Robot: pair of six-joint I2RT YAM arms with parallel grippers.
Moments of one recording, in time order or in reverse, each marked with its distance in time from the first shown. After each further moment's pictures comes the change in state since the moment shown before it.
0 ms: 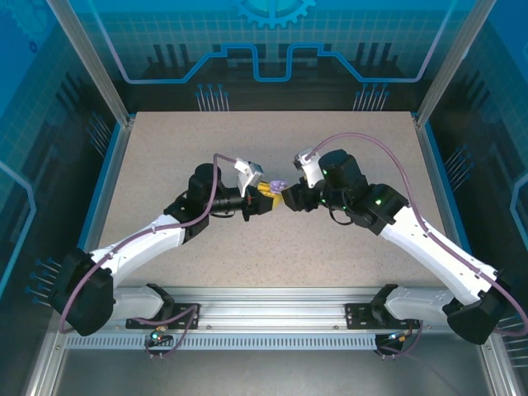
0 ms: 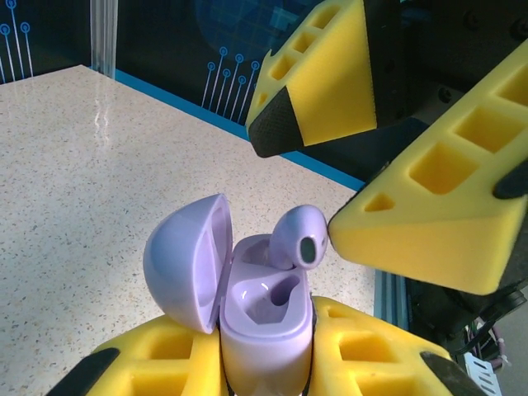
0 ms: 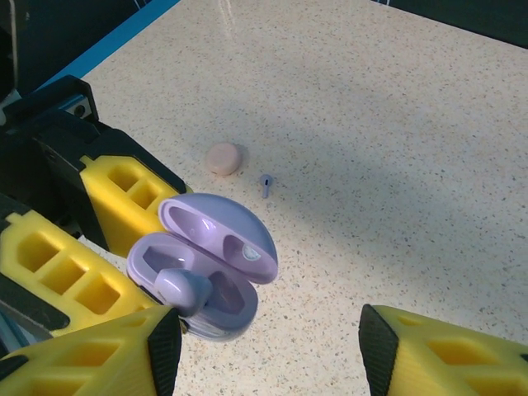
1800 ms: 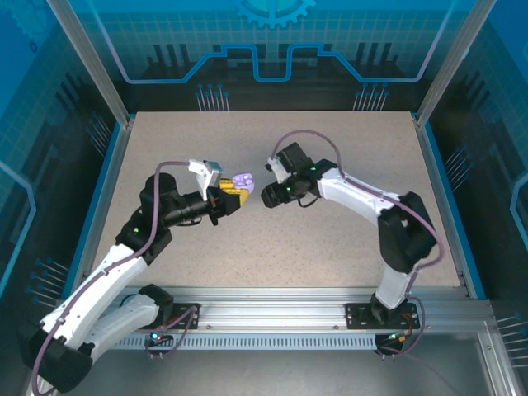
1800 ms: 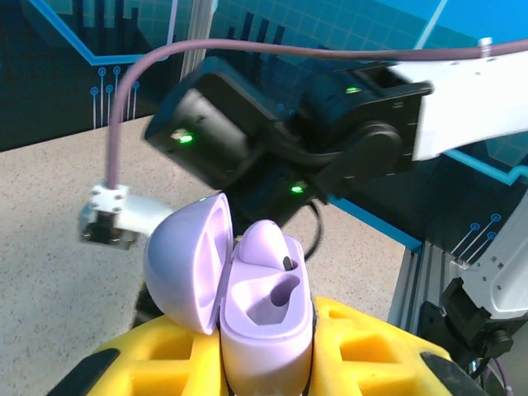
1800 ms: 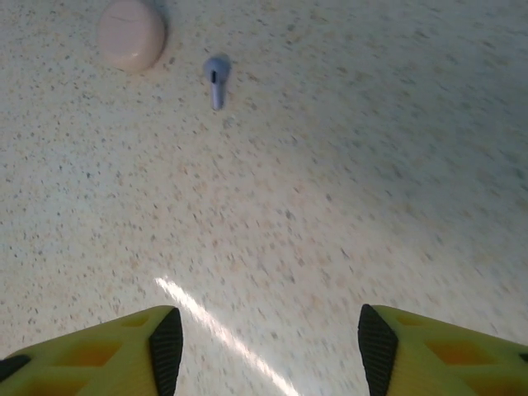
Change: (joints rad) left arm 0.121 -0.419 -0.014 -0.332 -0.095 -0.057; right arm -0.089 0.637 0.165 0.055 -0.187 0.026
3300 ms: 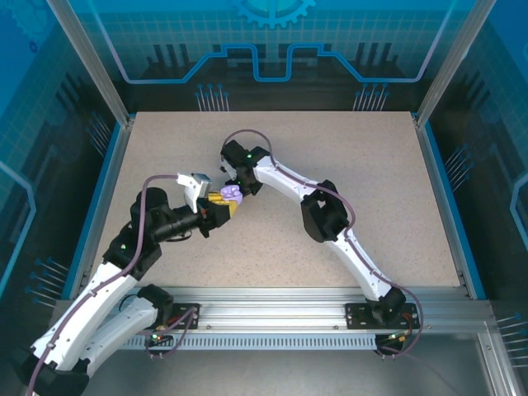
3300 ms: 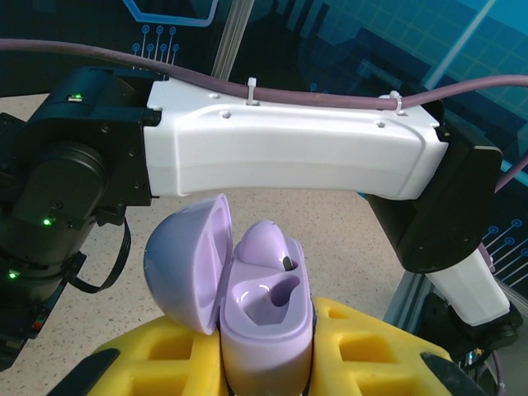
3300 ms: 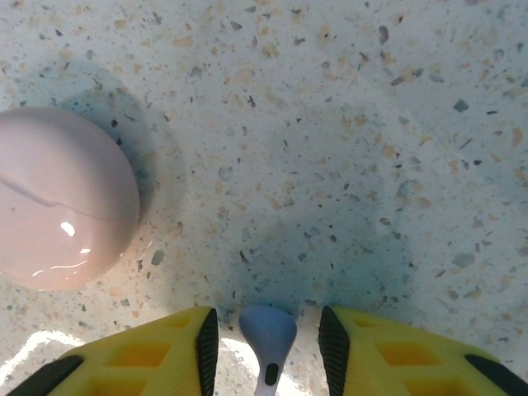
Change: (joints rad) left arm 0.006 -0.150 -0.054 -0.164 -0.082 -0.054; right arm 0.129 0.811 1.030 -0.429 0.127 -0.023
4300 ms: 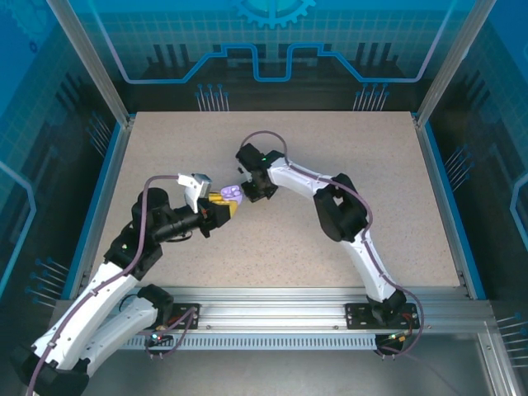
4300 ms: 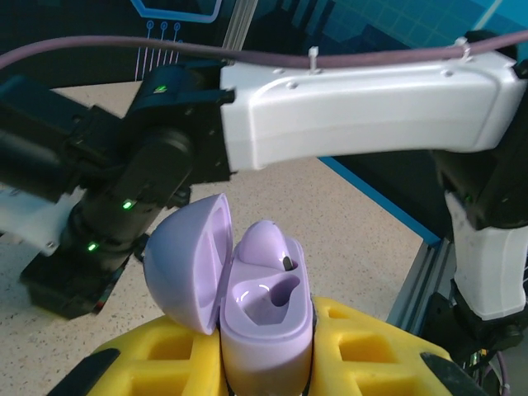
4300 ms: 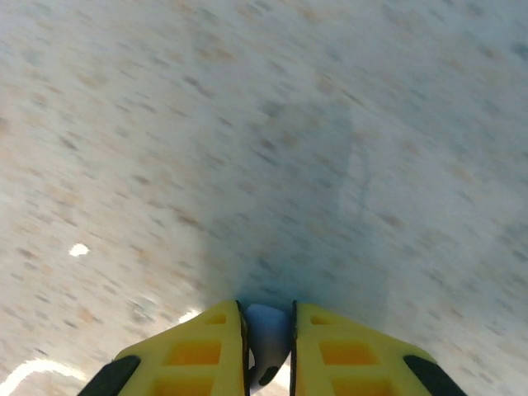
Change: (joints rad) left arm 0.000 0.012 -0.014 0.009 -0.007 -0.003; right arm -0.063 -0.257 -0.463 0.182 0.095 0.053
